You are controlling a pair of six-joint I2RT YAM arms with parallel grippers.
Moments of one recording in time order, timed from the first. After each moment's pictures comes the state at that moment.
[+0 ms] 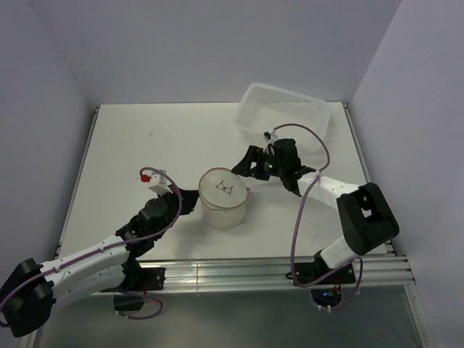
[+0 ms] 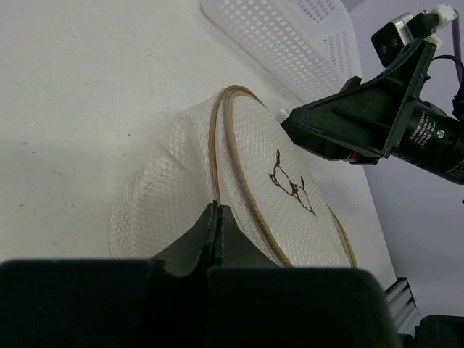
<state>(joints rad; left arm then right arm) -0.83 0.83 0.26 0.38 -0.36 -0.86 0.41 1.51 0.77 0.21 -0.43 0.66</state>
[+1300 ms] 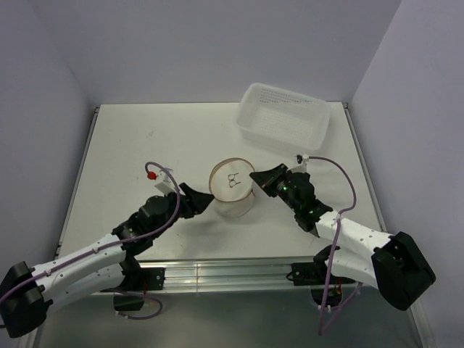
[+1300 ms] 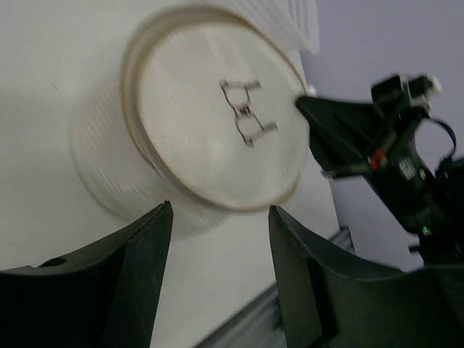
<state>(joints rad) -0.80 0.82 0.37 0.23 -0.20 -0.93 0.55 1.05 0.37 0.44 0.02 1.15</state>
